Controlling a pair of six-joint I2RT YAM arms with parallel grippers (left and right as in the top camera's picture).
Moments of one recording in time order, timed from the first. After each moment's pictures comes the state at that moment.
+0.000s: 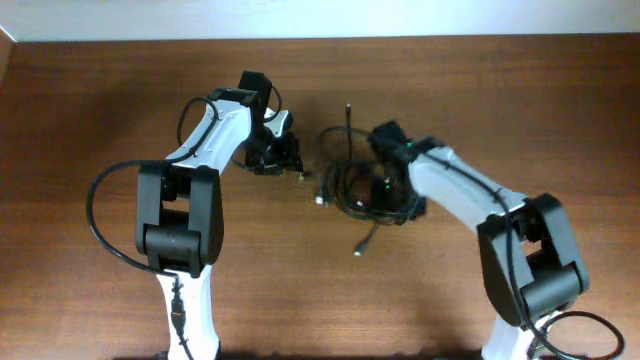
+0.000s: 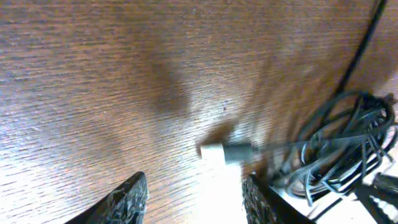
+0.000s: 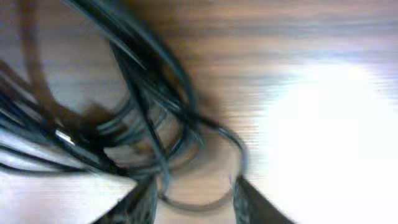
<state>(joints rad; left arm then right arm) -0.18 2.21 1.69 -1.00 0.39 -0.15 0.41 1.94 1.31 -0.96 -0.07 0.52</state>
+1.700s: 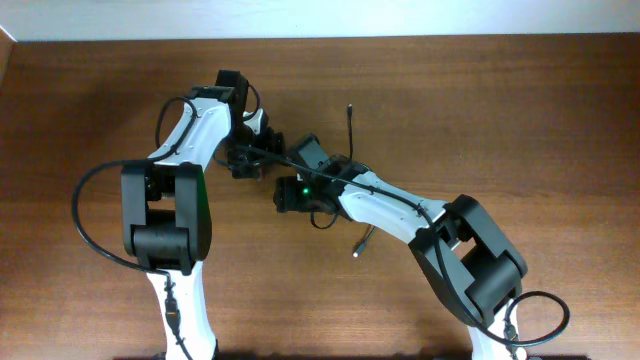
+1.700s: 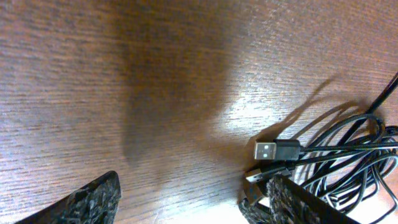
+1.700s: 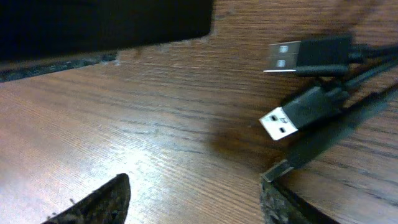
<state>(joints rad) -0.09 2.21 1.69 -1.04 0.38 -0.25 0.73 2.10 1.38 -0.32 -0.23 0.68</state>
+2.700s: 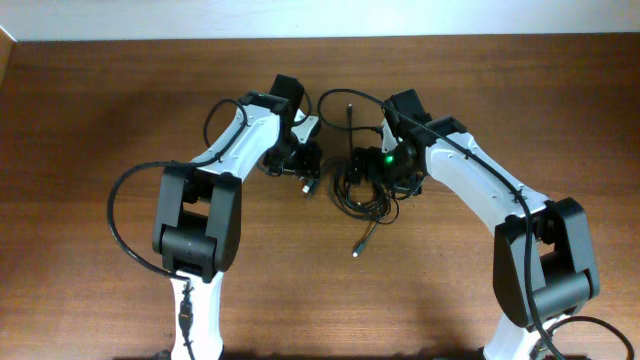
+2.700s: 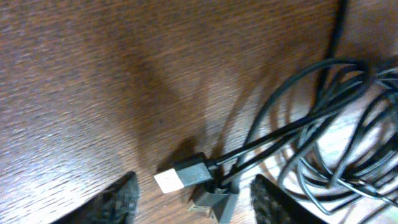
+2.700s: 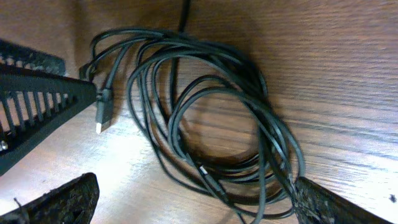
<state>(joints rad) -0.30 2.21 1.69 -0.97 0.27 -0.02 0.36 1.92 1.38 -0.78 -0.33 0.47</state>
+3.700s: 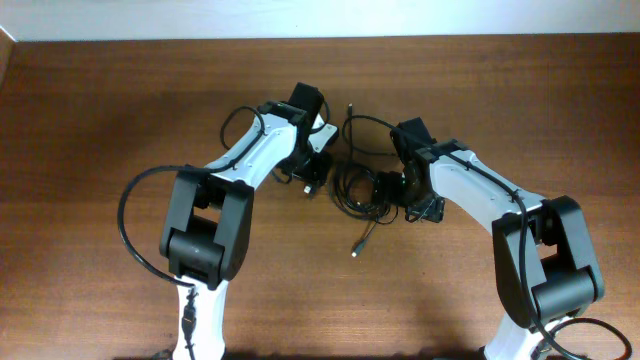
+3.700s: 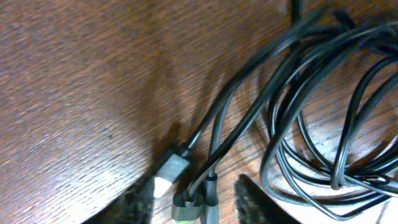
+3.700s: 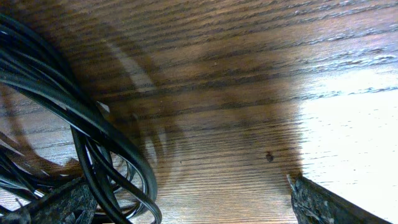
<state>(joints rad) -0.38 2.19 1.63 -0.90 0.19 0.09 0.33 1.91 1.20 -0.76 -0.11 0.60</state>
